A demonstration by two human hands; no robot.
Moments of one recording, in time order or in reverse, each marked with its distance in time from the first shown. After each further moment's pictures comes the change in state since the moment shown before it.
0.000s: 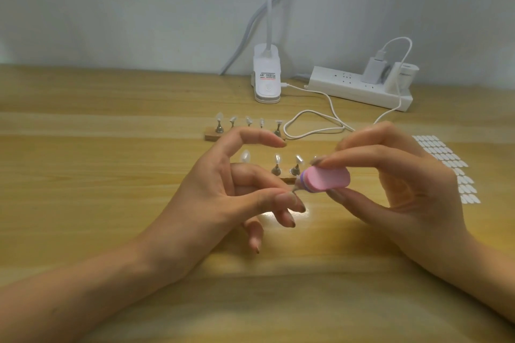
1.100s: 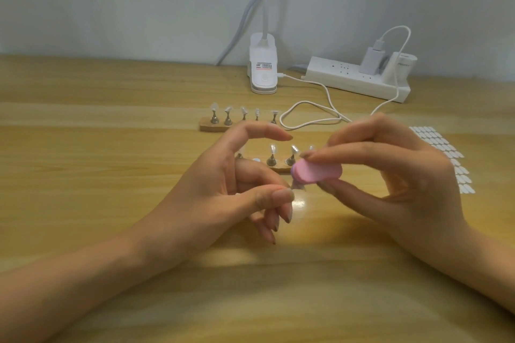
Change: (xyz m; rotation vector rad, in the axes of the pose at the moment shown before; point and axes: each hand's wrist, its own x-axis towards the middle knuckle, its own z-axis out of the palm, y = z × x) left_hand 0.000 -0.002 0.002 0.075 -0.108 0.005; right_hand 0.000 -0.008 -0.001 -0.089 -0.024 -0.033
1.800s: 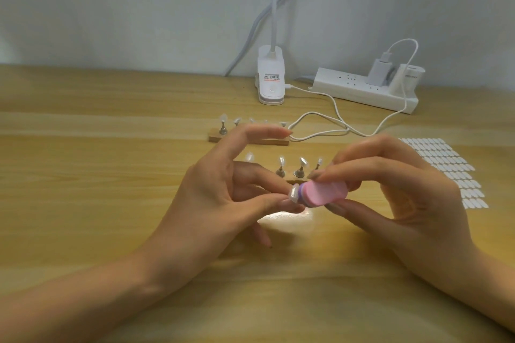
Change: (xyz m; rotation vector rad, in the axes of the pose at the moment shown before) left_hand -0.001 0.001 0.000 0.114 0.184 0.065; right_hand 0.000 -0.003 0.005 0.091 -0.012 0.044
